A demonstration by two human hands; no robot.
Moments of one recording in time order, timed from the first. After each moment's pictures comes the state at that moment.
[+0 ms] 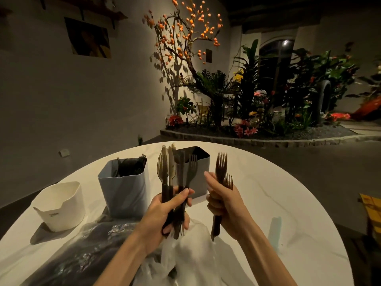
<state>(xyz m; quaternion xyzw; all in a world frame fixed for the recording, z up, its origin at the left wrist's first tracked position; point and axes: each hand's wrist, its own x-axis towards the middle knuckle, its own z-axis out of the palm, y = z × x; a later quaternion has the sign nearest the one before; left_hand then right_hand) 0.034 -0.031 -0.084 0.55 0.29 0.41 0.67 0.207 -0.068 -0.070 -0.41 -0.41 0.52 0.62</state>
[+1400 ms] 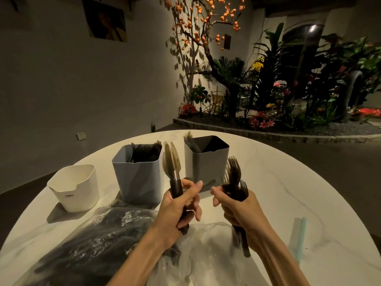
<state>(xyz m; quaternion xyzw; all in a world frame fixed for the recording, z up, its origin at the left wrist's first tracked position) 0.036 -0.015 -0.117 0.51 0.29 0.47 0.66 0.201 -0.064 -0.098 -0.54 -0.47 0.45 0.54</state>
